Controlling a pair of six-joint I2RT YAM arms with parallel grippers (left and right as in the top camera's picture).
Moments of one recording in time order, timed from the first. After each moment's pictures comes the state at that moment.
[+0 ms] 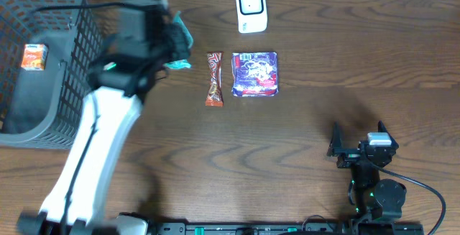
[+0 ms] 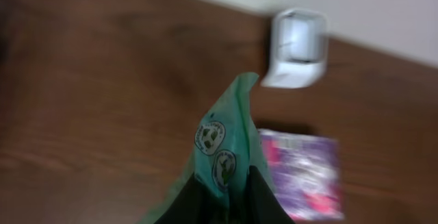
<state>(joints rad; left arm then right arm) -0.25 1.52 1.46 -0.69 -0.04 -0.45 -0.03 0.01 0.01 -0.07 -0.03 -0.04</state>
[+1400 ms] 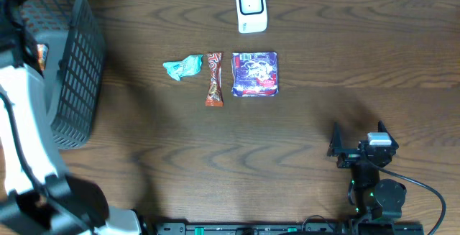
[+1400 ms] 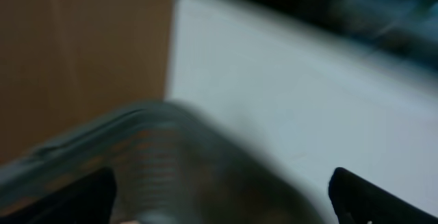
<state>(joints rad) 0.43 1.67 1.66 -0.22 -0.11 -0.23 -0.03 0.01 0.01 -0.07 -0.03 -0.04</state>
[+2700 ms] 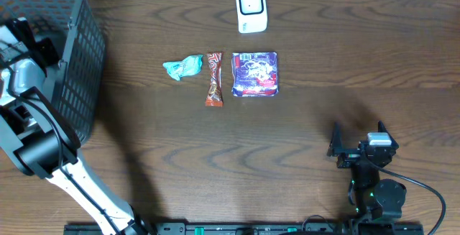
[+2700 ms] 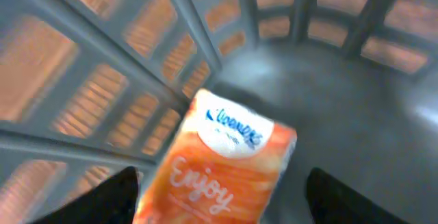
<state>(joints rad) 0.58 2.26 1.66 -0.19 -0.06 0.18 -0.03 0.01 0.01 -0.07 -0.03 -0.04</state>
